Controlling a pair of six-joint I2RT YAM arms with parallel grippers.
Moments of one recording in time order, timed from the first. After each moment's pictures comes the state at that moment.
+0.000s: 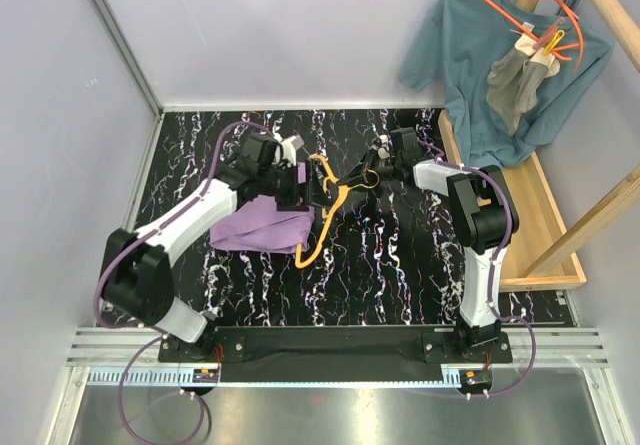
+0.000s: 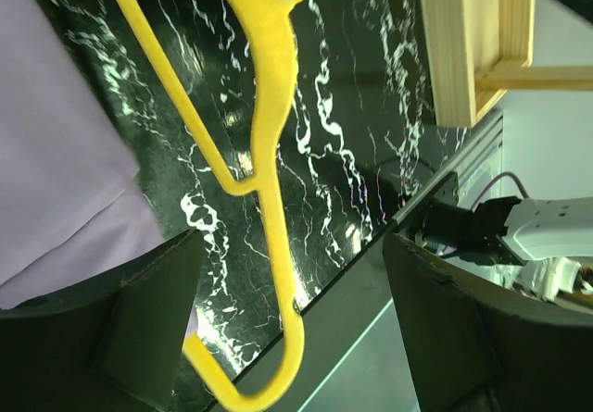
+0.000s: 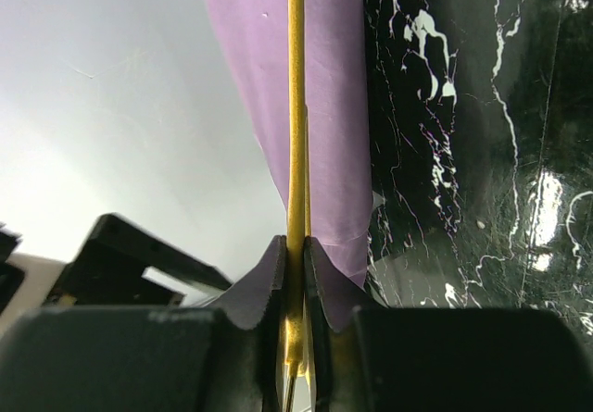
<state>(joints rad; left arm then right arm) -0.46 1.48 1.16 -0.45 0.55 -0.55 0.29 2.08 1.32 0.02 -0.93 1.10</state>
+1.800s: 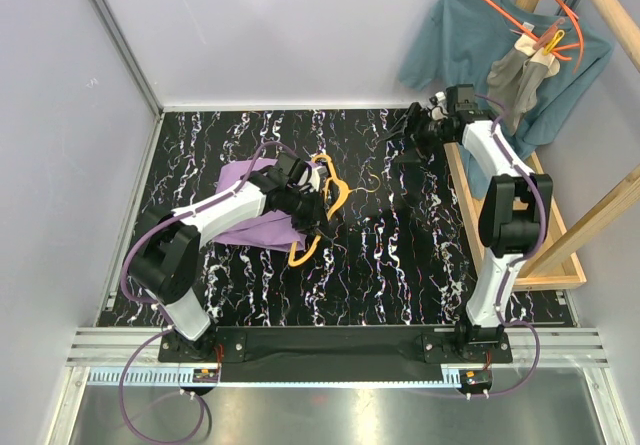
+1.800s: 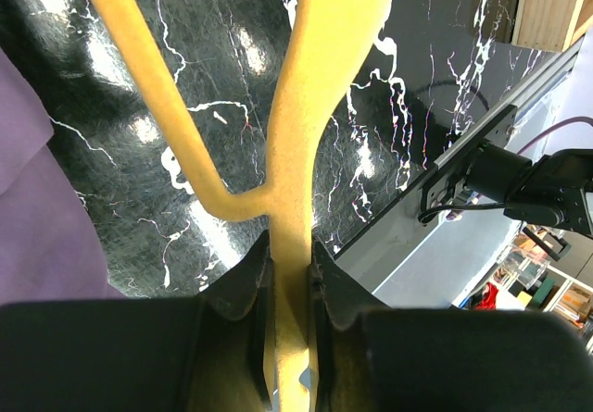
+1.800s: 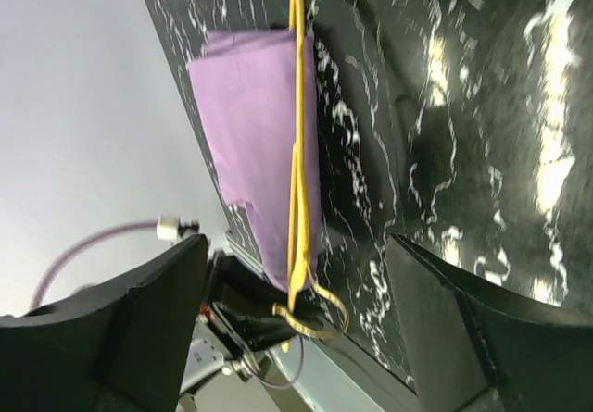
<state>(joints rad) -0.60 1.68 1.15 -0.51 0.57 -0.55 0.05 2.02 1.72 -0.64 -0.75 0.71</state>
